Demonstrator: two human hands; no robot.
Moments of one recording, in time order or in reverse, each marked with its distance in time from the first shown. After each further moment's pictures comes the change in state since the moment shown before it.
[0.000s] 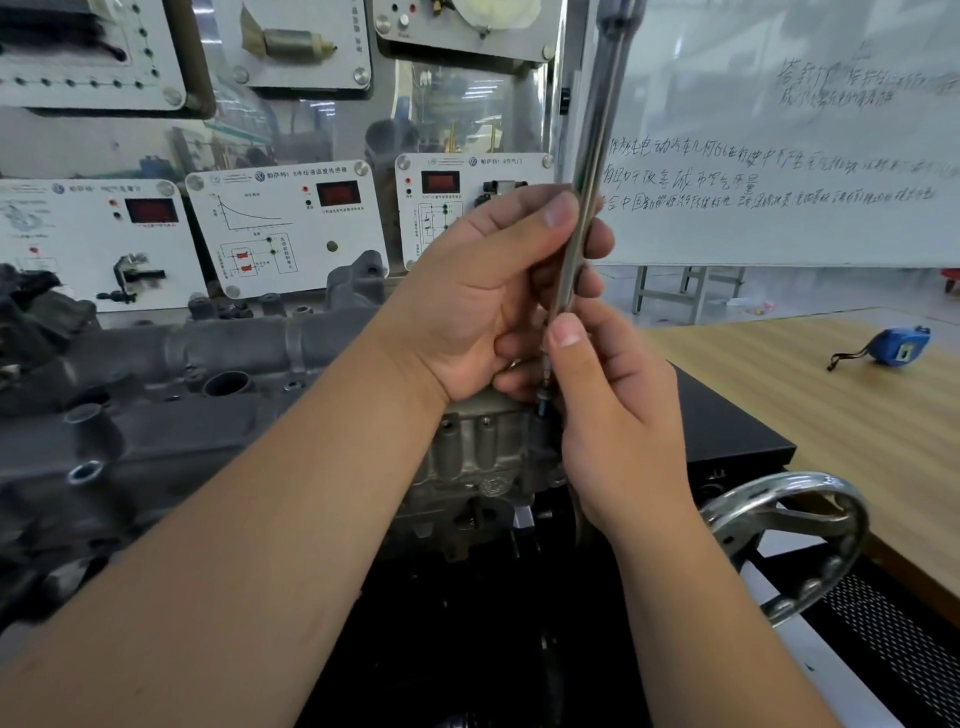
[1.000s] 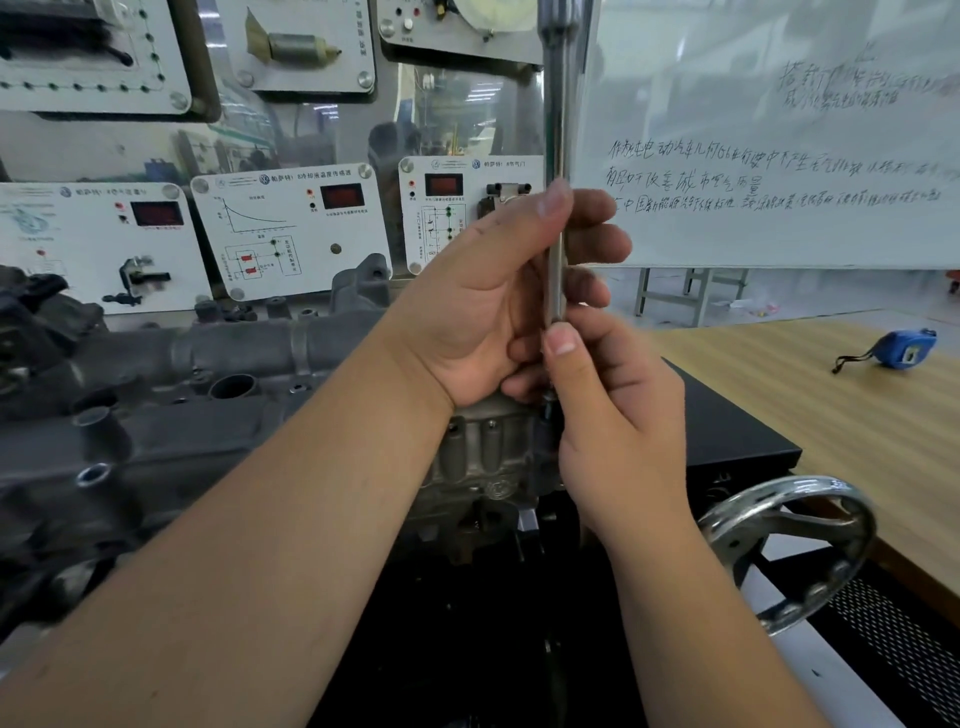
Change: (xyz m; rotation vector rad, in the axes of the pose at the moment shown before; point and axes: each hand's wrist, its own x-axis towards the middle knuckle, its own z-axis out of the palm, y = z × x) left_hand 0.000 0.001 -0.001 -0.016 -0.052 -0.044; right_hand -0.003 0.001 0.005 -0.018 0.068 -0.061
